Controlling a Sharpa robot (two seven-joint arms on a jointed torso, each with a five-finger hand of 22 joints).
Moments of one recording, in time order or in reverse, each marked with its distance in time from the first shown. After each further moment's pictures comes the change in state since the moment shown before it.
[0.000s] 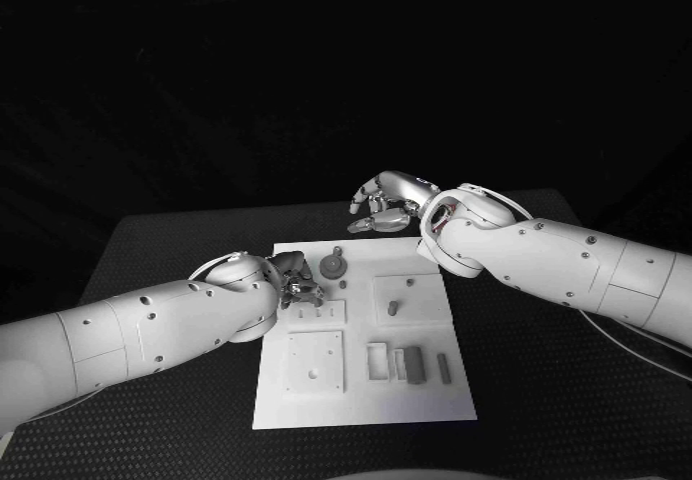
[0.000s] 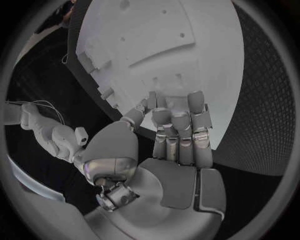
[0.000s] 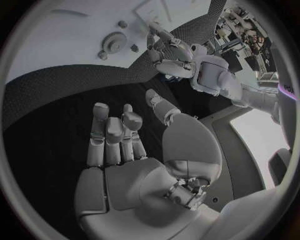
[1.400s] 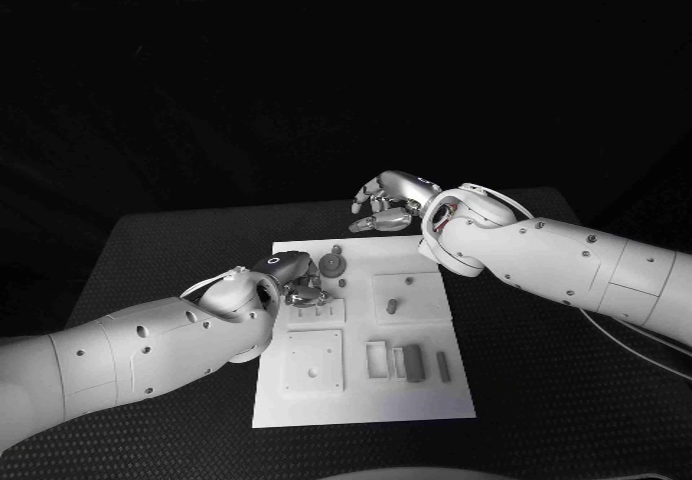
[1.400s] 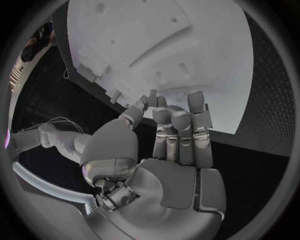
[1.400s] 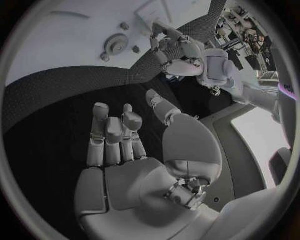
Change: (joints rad) left arm -0.053 -0.036 0.000 0.044 -0.217 -0.172 0.123; left_hand 0.036 -0.037 0.000 0.000 0.000 0.000 0.000 -0.009 0.001 0.000 0.000 0.000 -0.008 -0.003 0.003 0.004 -0.019 0.000 0.007 -0.003 -0.008 0.004; right arm -0.005 -0.005 0.000 -0.005 0.007 0.001 0.001; right_hand -0.004 -0.004 0.000 0.006 0.000 0.000 0.000 0.000 0.000 0.000 0.000 0.000 0.000 0.001 0.001 0.000 -0.001 0.000 0.000 0.000 0.000 0.000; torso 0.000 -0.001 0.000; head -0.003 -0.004
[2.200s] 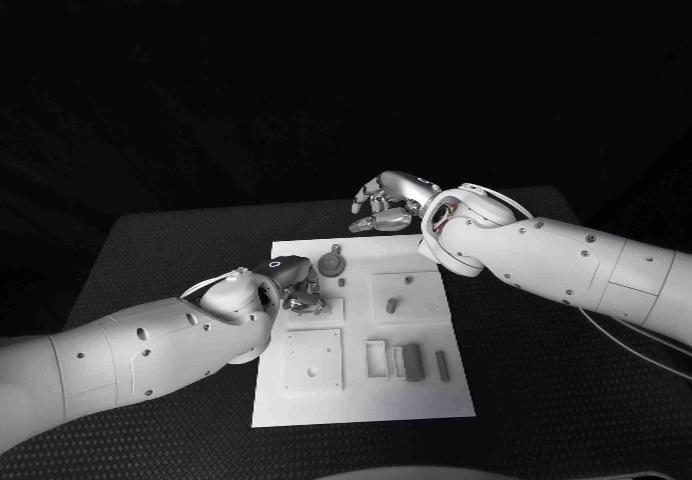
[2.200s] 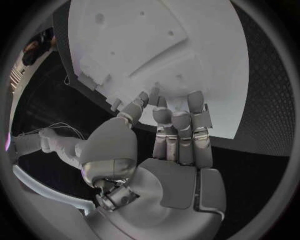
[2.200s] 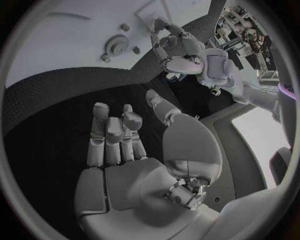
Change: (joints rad) left arm -0.005 0.001 0.000 -0.002 -0.029 0.063 -0.012; left_hand -0.003 -0.029 -0.009 -0.024 0.000 -0.009 0.006 -0.013 -0.002 -0.004 0.003 -0.004 -0.001 -0.007 -0.004 0.004 -0.008 0.000 -0.004 0.000 -0.012 0.002; right arm -0.003 -0.001 0.000 -0.001 0.004 0.001 0.000; right_hand 0.000 0.000 0.003 0.003 0.000 -0.005 0.002 -0.004 0.000 0.000 0.000 0.000 -0.001 0.000 0.000 0.000 0.000 0.000 0.000 0.000 -0.004 0.000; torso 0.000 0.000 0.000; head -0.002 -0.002
